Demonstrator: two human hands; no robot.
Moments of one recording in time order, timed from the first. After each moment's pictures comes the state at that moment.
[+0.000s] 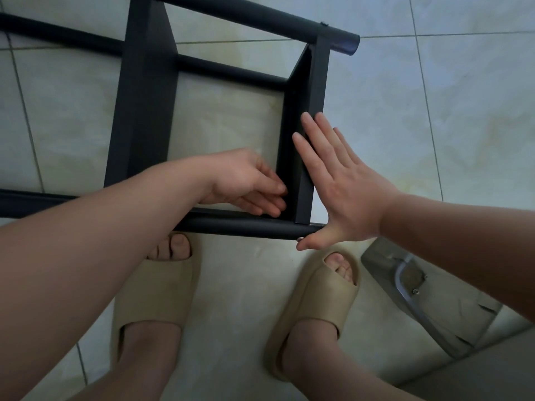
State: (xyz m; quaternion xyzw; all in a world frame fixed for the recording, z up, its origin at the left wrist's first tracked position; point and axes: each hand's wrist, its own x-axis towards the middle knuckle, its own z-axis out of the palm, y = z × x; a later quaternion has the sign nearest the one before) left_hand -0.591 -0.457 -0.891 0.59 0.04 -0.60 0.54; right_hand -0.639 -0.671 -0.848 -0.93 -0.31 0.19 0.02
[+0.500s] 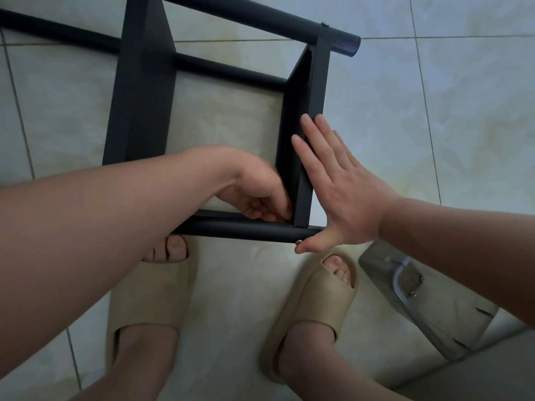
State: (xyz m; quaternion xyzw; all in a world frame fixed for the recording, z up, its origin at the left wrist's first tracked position) left_hand -0.580 -0.485 -0.892 0.58 -0.03 -0.71 0.40; right_hand -0.638 -0.673 -0.852 -0.93 -0.31 0.19 0.03
